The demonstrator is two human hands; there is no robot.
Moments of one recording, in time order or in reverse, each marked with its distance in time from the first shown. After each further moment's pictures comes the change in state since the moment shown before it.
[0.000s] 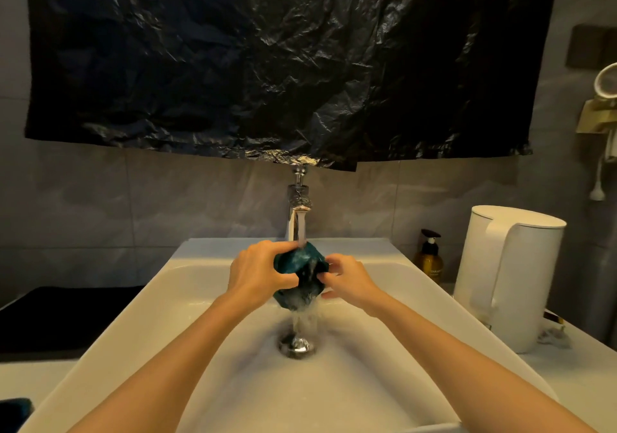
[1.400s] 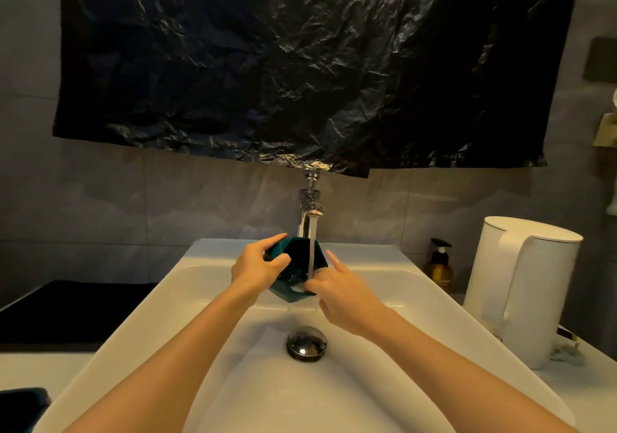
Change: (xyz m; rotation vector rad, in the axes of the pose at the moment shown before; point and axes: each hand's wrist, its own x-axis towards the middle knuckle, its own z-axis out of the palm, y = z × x) left_hand 0.017 -0.024 0.010 -0.498 0.094 -0.368; right_hand -0.019 -0.016 0.015 -1.112 -0.014 -0.733
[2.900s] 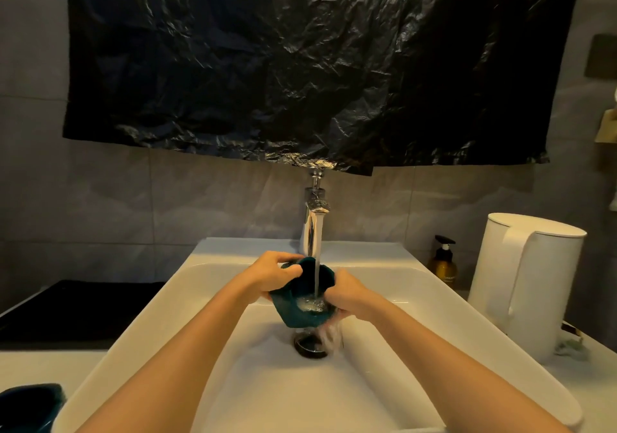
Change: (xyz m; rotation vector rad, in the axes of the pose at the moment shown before) left_hand -0.012 0.014 -0.008 0.111 -0.405 -0.133; right_hand 0.020 -0.003 0.013 1.076 -0.325 0.896
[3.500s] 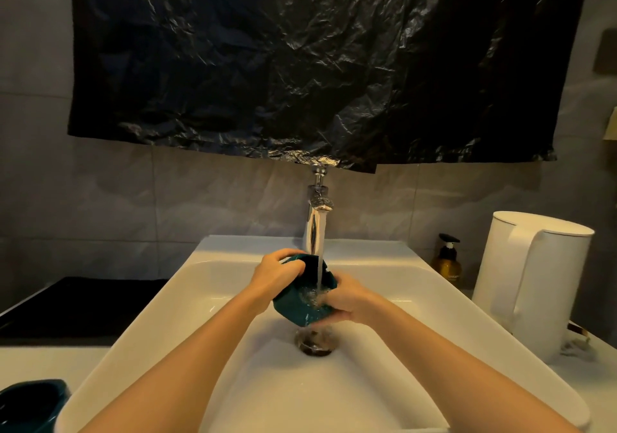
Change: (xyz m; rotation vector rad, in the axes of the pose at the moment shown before) left_hand 0.000 -0.008 0.018 -0.277 0.155 0.003; right_hand -0.004 0.001 0.009 0.276 -0.086 0.020
